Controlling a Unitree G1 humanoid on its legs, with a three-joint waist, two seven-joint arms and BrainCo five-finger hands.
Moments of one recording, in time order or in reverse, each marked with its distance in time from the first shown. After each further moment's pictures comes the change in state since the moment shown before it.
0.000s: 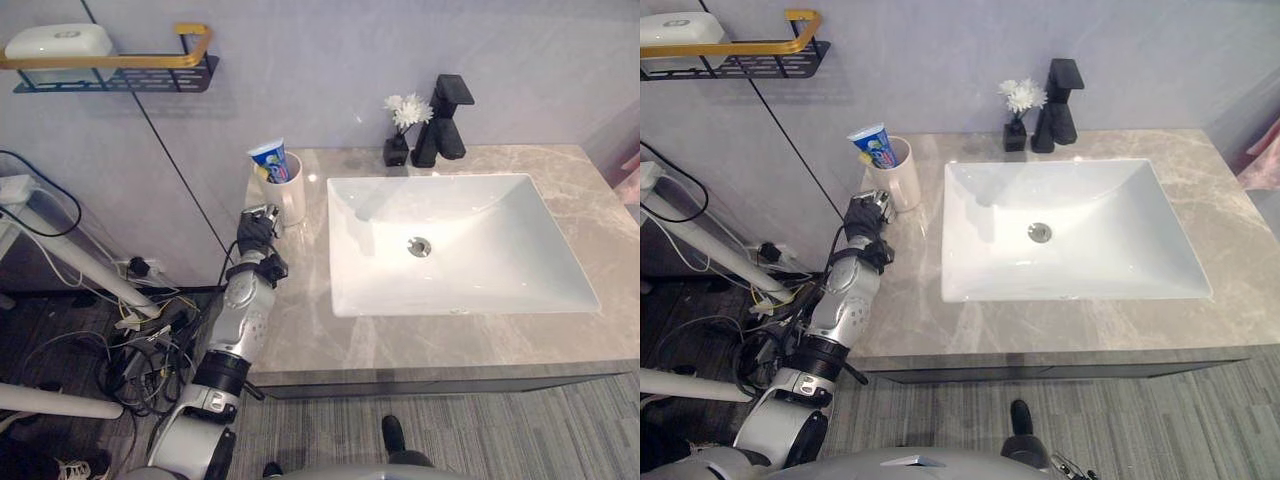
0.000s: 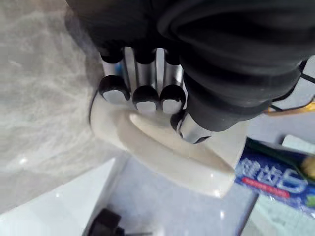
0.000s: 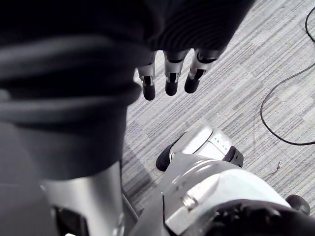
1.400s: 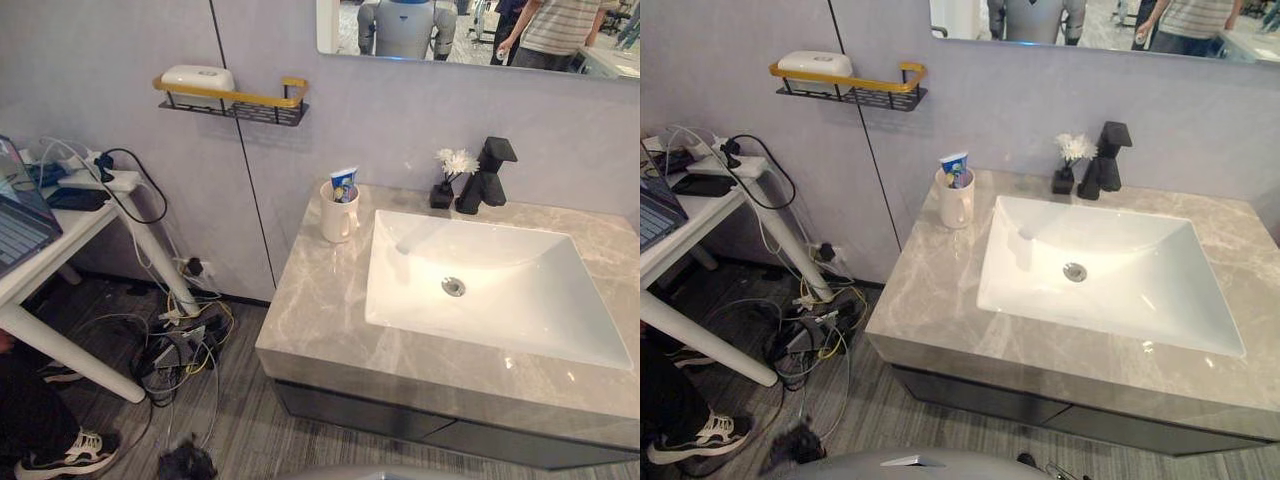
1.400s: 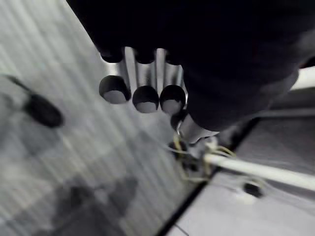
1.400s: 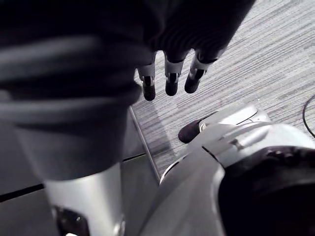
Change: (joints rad) left arm 0.606 -0.108 0.571 0.698 0.179 0.051 -0.072; right arm 0.036 -0.016 0.110 0.013 0.039 -0.019 0.030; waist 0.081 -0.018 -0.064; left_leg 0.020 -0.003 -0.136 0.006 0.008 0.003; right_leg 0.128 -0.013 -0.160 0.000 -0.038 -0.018
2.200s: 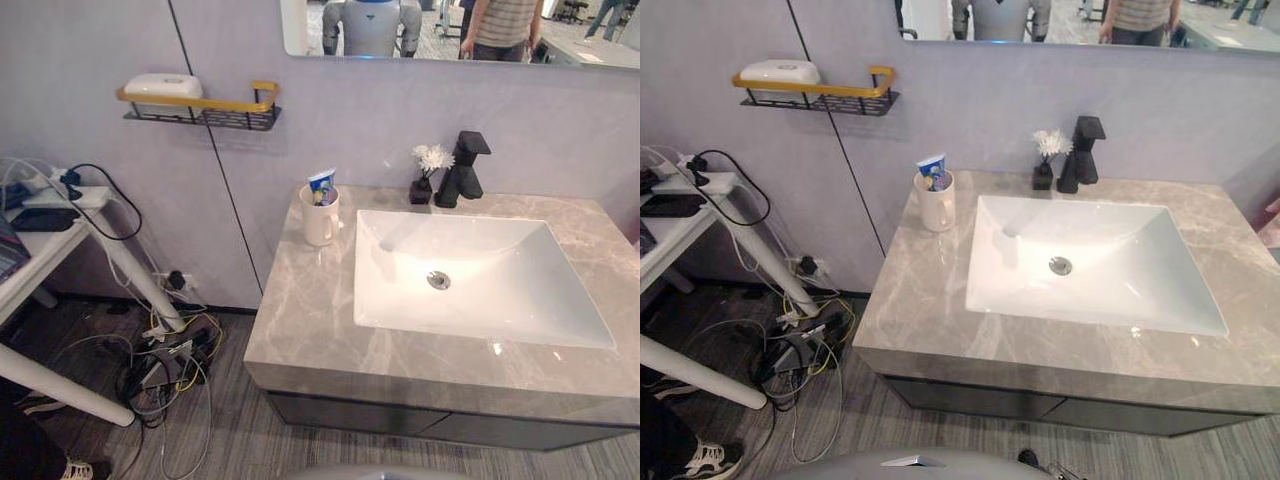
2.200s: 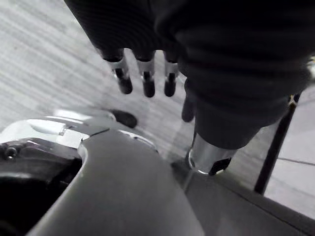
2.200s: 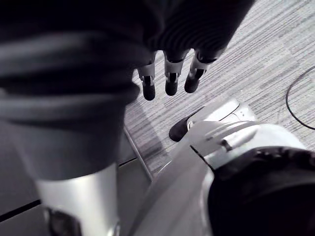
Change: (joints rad) left arm -0.089 0.075 -0.215 0.254 0.265 0.108 -0.182; right arm -0.040 -0.012 -0.065 0.038 -0.041 0.041 0.045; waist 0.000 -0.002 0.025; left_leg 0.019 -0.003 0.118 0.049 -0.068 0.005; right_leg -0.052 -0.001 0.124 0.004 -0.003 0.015
